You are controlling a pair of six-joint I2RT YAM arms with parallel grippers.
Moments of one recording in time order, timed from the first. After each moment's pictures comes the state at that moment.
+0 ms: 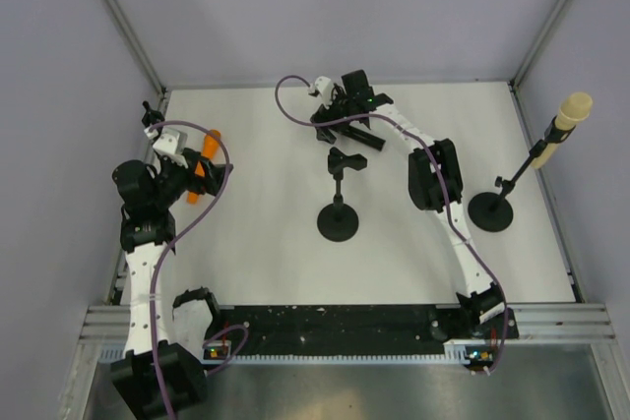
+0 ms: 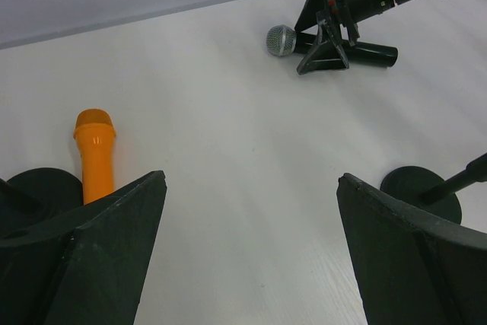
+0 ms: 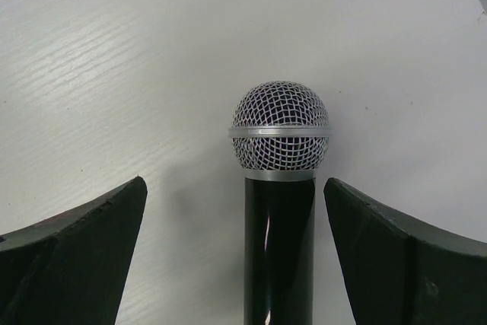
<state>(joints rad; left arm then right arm) 0.31 0.83 0.70 -0.05 0.77 0.02 0.47 2.58 2.33 -0.48 -0.44 -0.49</state>
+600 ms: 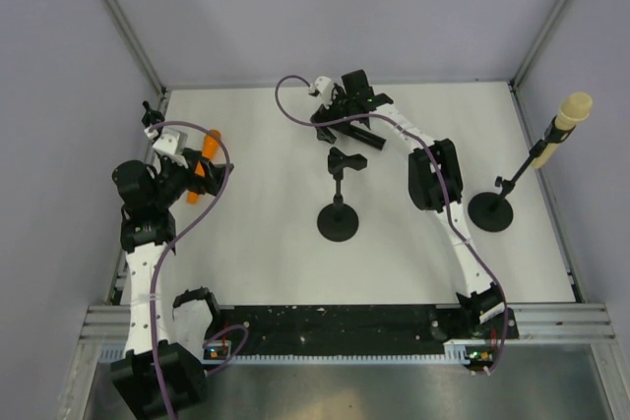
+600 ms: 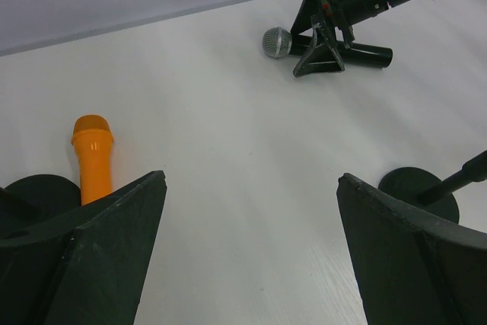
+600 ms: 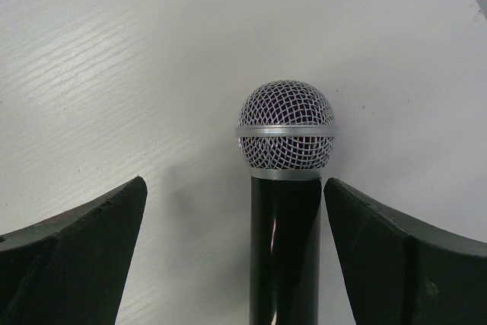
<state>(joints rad) 0.31 0.83 0.69 -0.04 0.79 0.02 0.47 2.58 2.33 -0.48 -0.44 -0.49</state>
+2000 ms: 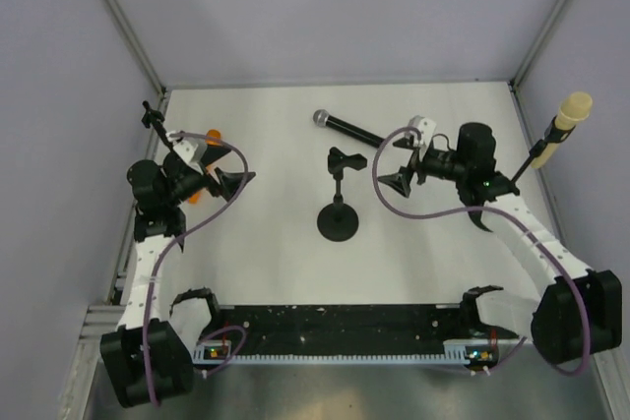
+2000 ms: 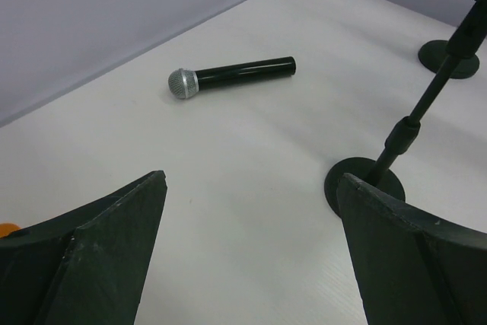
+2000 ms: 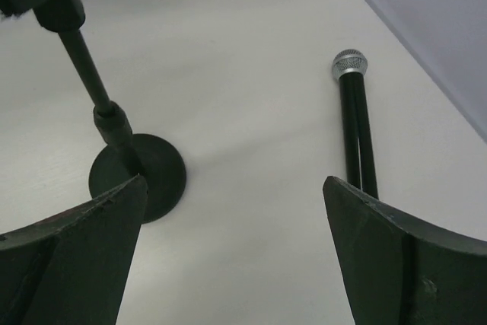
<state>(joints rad) 0.24 0.90 0.60 0.29 1.08 -0.01 0.24 1.20 0.91 -0.07 -0.81 -0.45</state>
